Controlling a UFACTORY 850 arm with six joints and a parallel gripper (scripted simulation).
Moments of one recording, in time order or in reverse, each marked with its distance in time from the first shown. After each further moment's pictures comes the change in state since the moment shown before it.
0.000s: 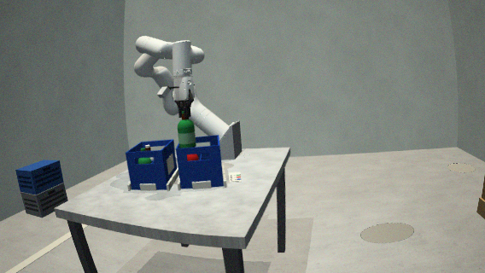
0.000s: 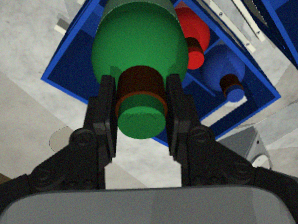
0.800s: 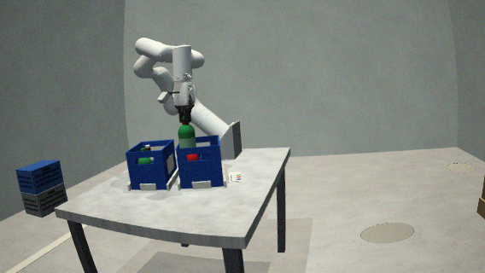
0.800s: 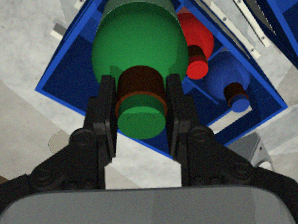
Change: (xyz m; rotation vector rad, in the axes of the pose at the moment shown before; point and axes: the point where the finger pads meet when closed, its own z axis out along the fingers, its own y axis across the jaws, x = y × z) arm 0.000 0.000 0.022 0.000 0.000 0.000
